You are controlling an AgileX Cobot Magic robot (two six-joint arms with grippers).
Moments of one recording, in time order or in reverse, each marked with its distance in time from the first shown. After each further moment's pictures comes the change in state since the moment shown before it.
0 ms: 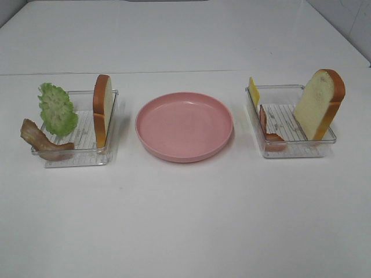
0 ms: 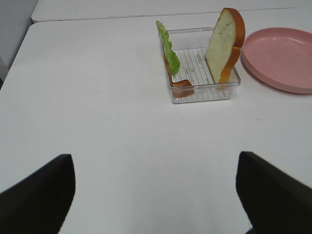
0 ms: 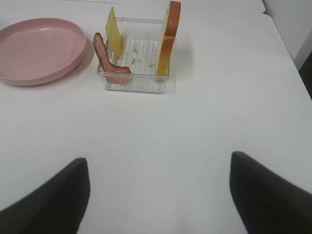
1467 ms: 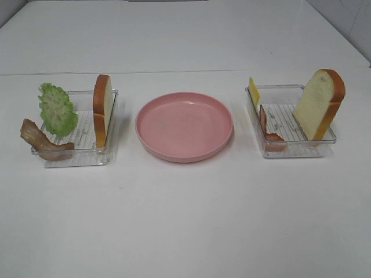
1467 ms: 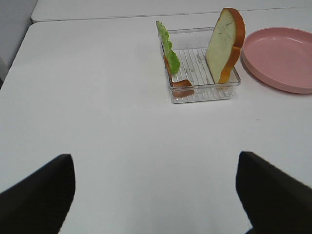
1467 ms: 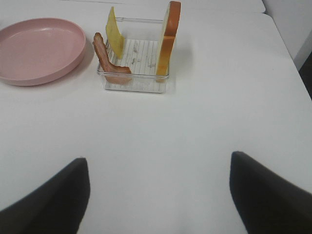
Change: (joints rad) left arm 0.000 0.000 0.000 0.000 0.000 0.000; right arm 0.000 0.000 0.000 0.000 0.000 0.000
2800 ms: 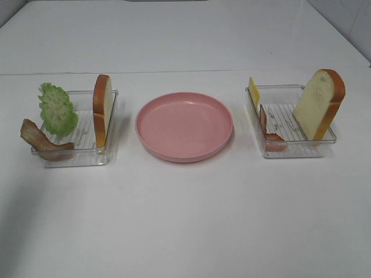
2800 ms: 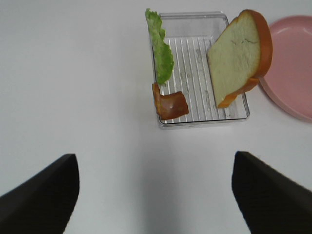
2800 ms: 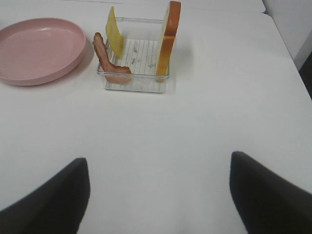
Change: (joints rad) left arm 0.000 1.075 -0.369 -0.087 -0.315 0.009; right arm 0.000 0.000 0.000 0.000 0.000 0.000
